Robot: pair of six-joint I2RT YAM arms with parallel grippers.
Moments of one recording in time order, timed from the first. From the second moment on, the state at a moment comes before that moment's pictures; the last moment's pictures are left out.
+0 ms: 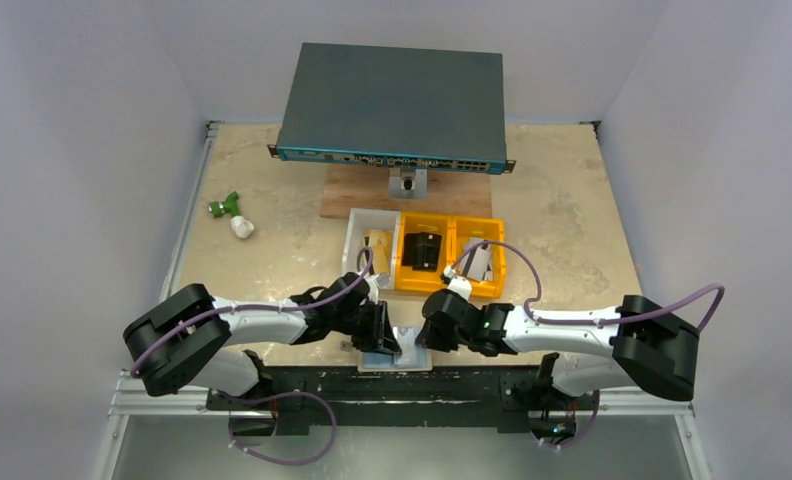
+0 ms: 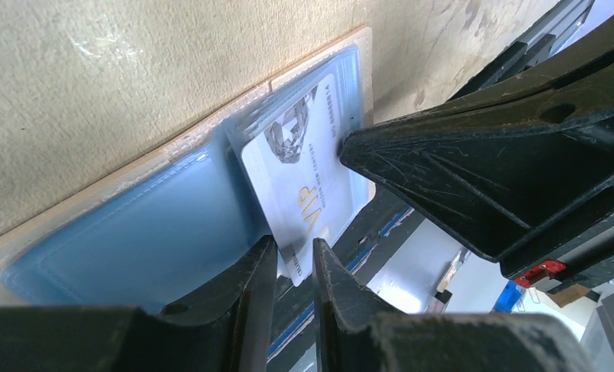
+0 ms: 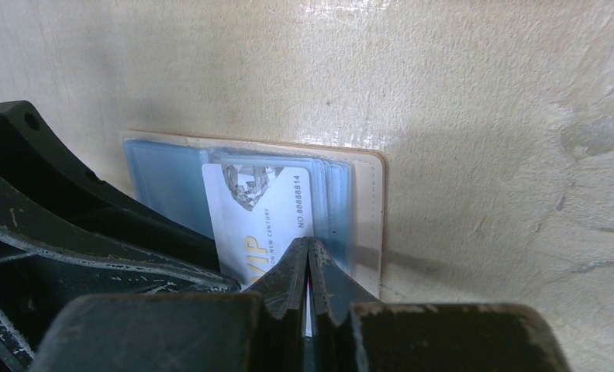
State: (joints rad) left arm -0.93 1.38 0.41 0.14 0.41 -1.02; right arm 1.15 1.28 0.51 -0.20 0.19 1.26
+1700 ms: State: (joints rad) left arm -0.84 1.32 0.33 0.15 0.45 -1.01; right arm 1.15 1.32 0.51 -0.14 0.16 1.30
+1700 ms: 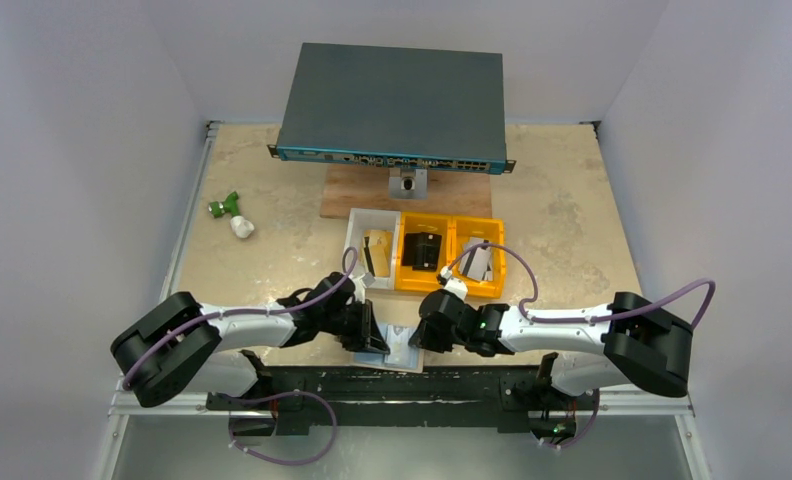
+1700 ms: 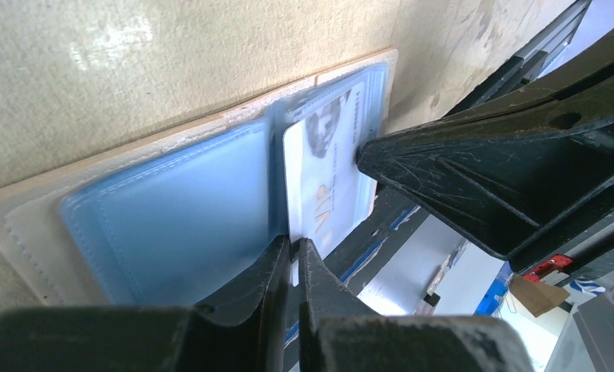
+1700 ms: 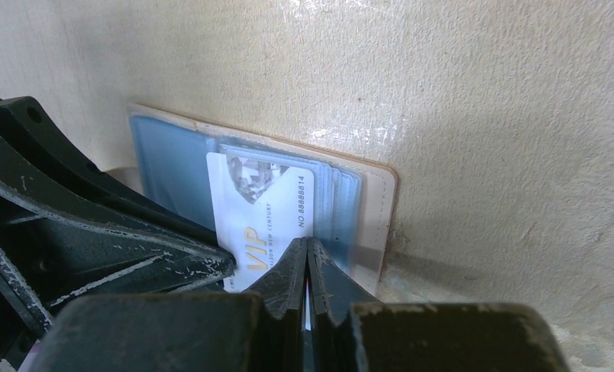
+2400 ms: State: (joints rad) left arm -0.83 1.32 0.33 0.12 0.46 -1.01; right arm 1.15 1.32 0.51 -0.13 0.16 1.30
